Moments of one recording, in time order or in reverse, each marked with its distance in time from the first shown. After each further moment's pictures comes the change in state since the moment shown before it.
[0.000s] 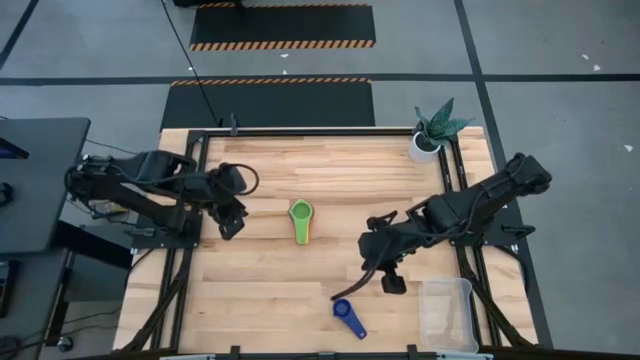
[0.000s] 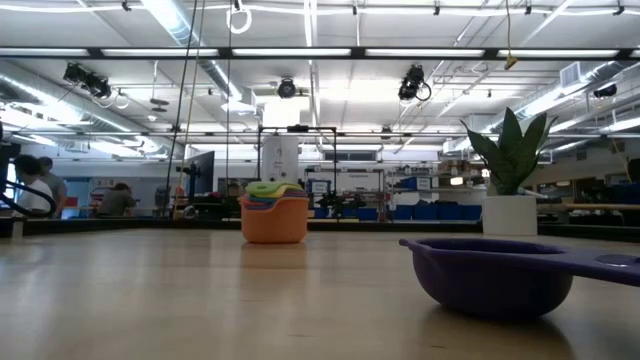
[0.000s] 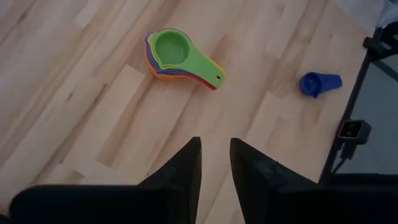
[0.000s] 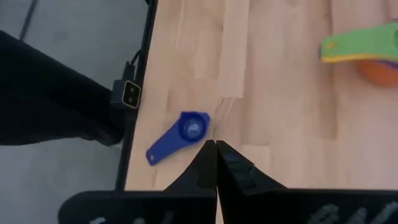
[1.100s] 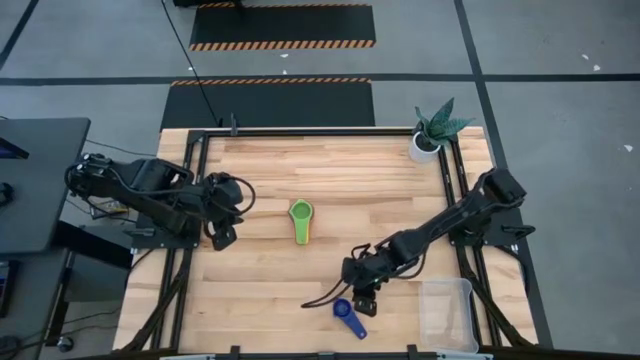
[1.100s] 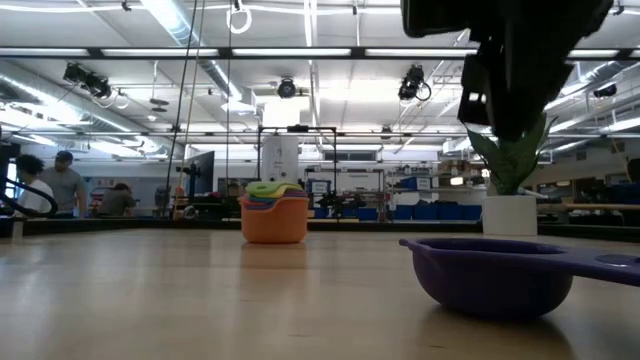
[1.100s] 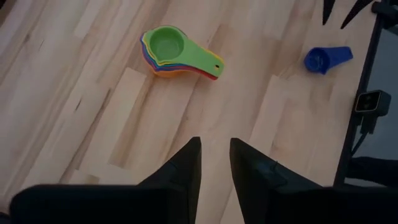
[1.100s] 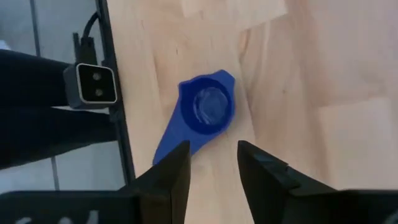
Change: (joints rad) left arm -0.115 0.000 0.000 -0.035 -0.083 0.051; right arm 0.024 0.257 -0.278 0.442 -0.141 0.386
